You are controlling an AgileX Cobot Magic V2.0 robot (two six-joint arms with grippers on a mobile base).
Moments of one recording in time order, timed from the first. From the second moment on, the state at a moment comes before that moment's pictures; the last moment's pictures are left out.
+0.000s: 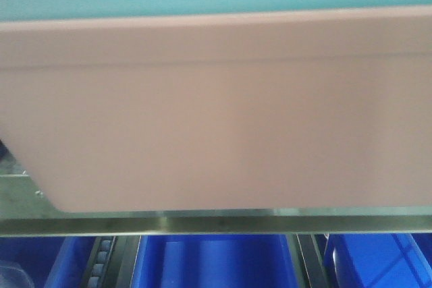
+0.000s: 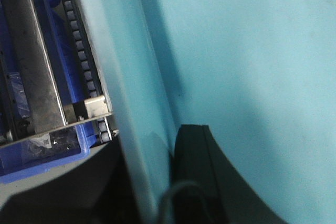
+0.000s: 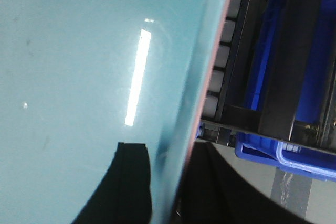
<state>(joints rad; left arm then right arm) -0.99 1.35 -1.29 0.41 1.07 -0.73 0.56 1.15 -1.16 -0.06 0.92 0.34</state>
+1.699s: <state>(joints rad) -0.99 1.35 -1.29 0.41 1.07 -0.73 0.56 1.15 -1.16 -0.06 0.93 0.34</state>
